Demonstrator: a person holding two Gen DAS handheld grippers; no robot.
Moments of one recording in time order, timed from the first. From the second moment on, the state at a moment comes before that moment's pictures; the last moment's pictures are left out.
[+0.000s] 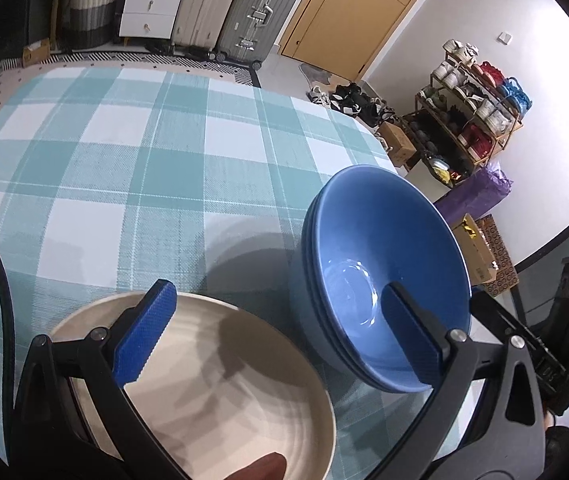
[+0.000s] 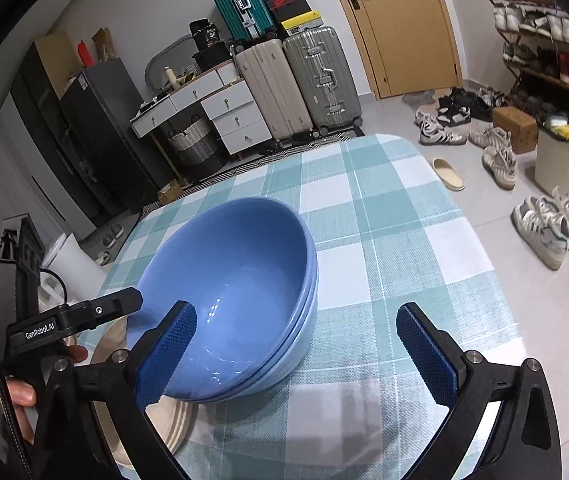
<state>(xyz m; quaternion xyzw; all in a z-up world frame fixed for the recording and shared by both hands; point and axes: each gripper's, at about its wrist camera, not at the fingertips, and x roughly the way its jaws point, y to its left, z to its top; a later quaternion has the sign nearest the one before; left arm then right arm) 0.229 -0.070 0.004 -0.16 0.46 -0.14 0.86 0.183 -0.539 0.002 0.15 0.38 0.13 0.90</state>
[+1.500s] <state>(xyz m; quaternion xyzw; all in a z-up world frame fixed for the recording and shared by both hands) 0.229 -0.118 -0.002 -0.09 0.45 -0.15 0.87 0.198 -0.529 -0.018 0.14 0.39 0.16 0.90</state>
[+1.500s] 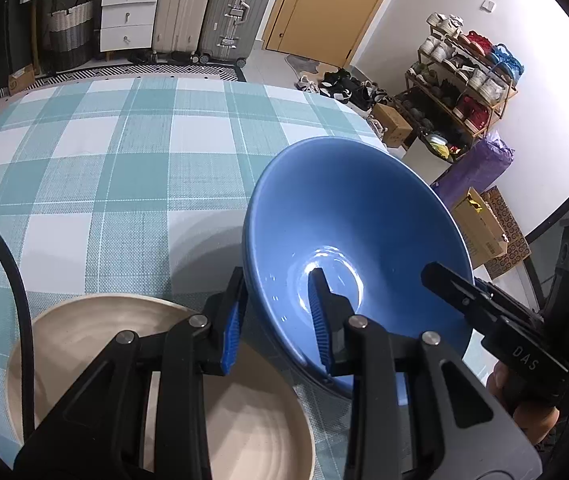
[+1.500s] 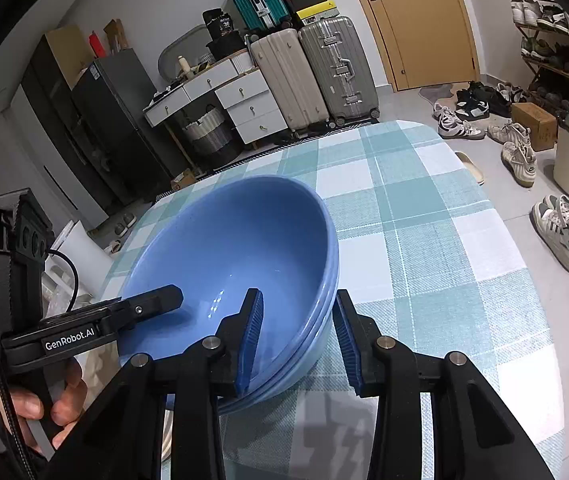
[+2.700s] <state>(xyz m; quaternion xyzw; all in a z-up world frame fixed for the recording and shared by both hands) 0.167 -0.122 0.058 -0.07 0.40 -0.16 0.90 0.142 -0.523 0.037 0.11 0.35 0.15 0.92</state>
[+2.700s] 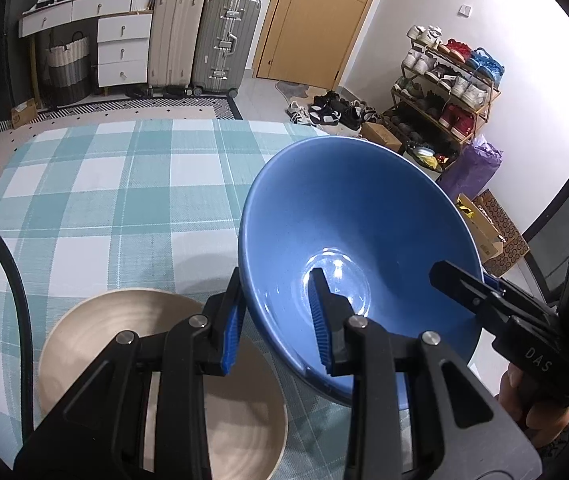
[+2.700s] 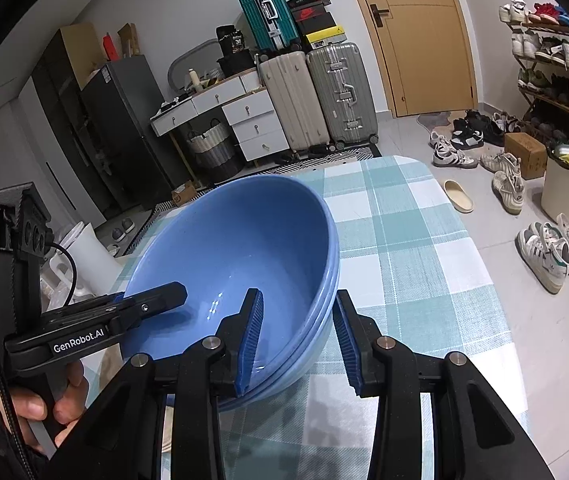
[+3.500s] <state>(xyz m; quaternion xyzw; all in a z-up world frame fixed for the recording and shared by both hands) 0.103 -0.088 0.101 -0.07 0.37 -0.15 0.92 0.102 -0.489 0.071 0.09 0.33 0.17 0.92</state>
